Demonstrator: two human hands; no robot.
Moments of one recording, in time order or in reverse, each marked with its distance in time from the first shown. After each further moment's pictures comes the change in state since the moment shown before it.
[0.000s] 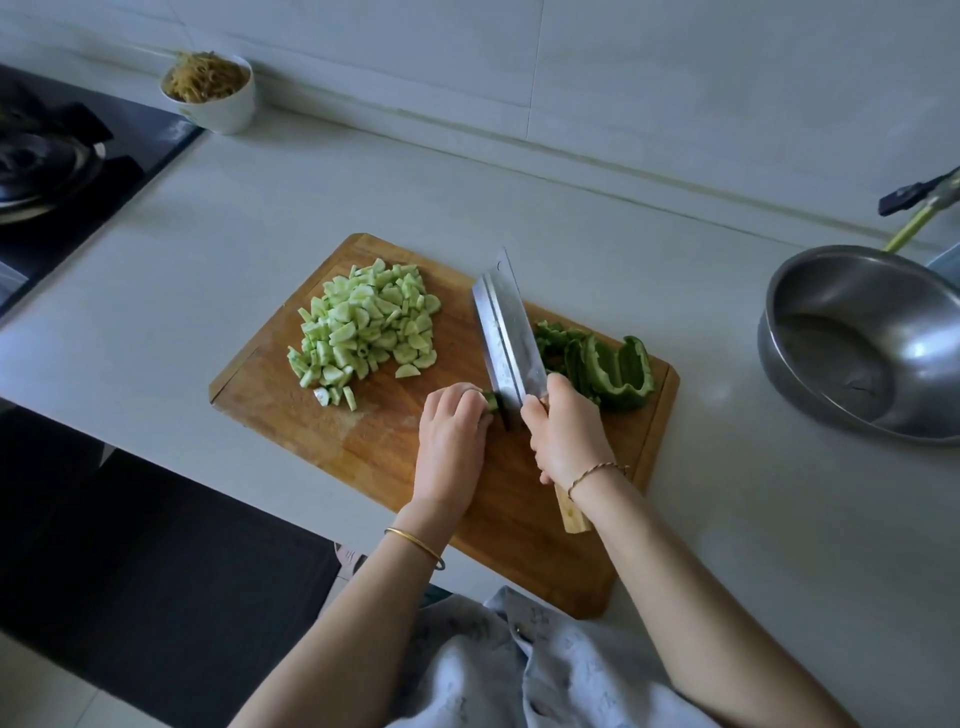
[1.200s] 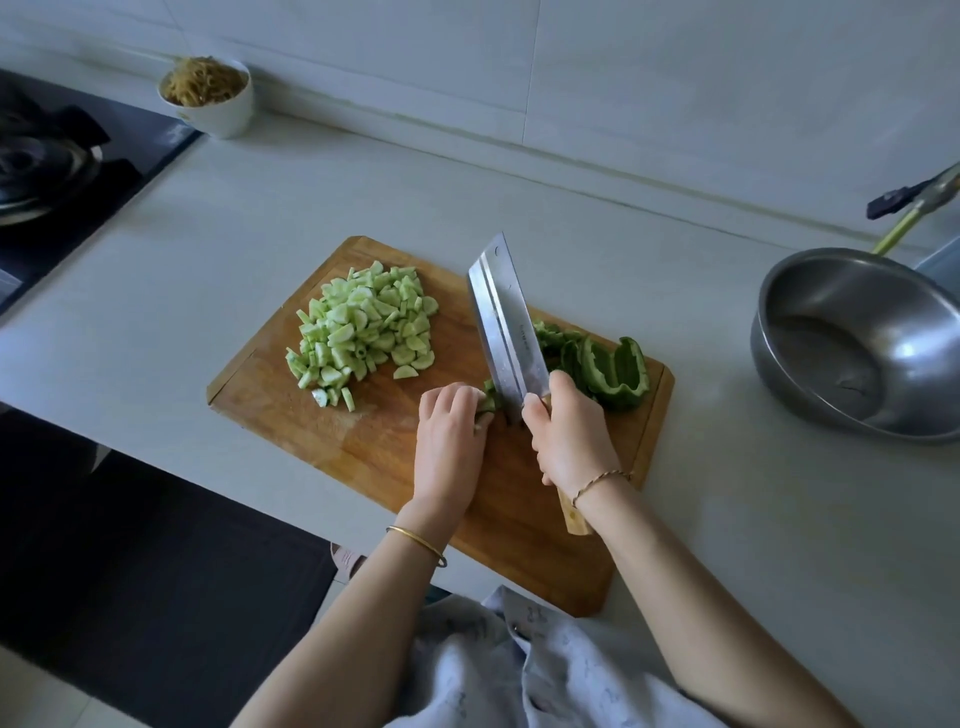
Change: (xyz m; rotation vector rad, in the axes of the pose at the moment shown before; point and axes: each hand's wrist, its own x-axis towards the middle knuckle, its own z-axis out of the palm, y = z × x) left_hand 0.002 0.006 -0.003 -0.001 -0.027 -0.114; right_hand -0.006 0.003 -0.003 0.005 0.065 -0.104
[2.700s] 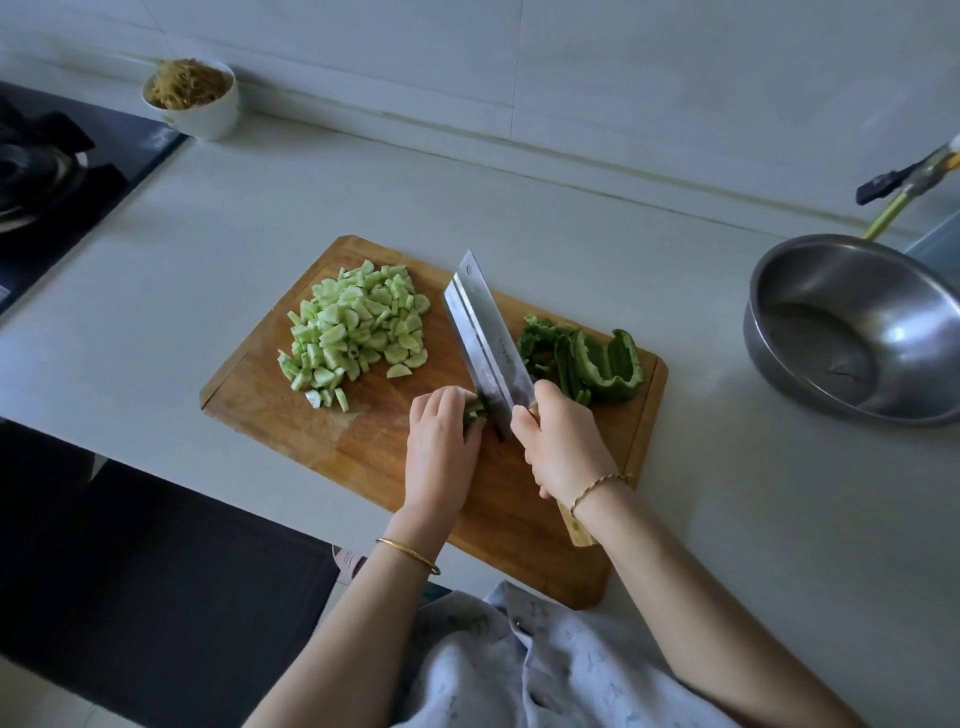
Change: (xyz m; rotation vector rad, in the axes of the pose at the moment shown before) left_hand -0.005 -0.002 -0.004 -0.031 -0.011 -0.019; right_hand -0.011 0.001 -0.001 -0.079 -0.084 -0.017
